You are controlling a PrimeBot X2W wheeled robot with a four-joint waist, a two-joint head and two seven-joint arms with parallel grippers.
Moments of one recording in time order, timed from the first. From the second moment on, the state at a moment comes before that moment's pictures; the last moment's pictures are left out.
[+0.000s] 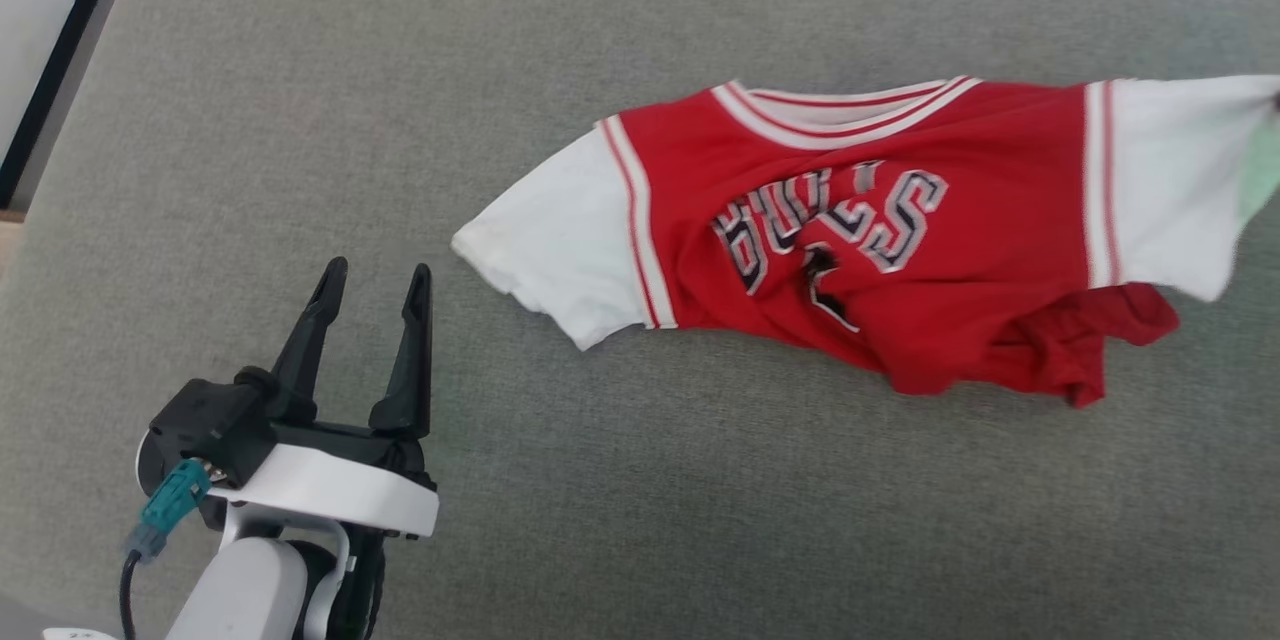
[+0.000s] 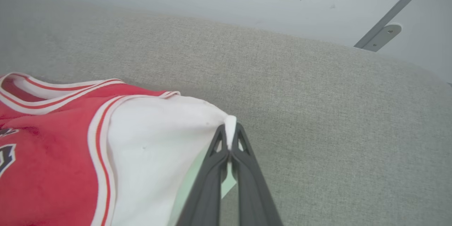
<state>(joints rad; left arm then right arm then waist) -0.19 0.31 -0.29 0.05 -0.49 0.03 -0.26 -0.70 -0.53 -0.03 0.31 0.48 0.13 0.81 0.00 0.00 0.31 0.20</state>
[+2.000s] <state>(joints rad) -0.53 0.50 -0.30 0.35 -0.66 -0.08 0.58 -0.38 -0.29 -0.08 0.04 0.38 0.13 0.09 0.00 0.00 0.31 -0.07</state>
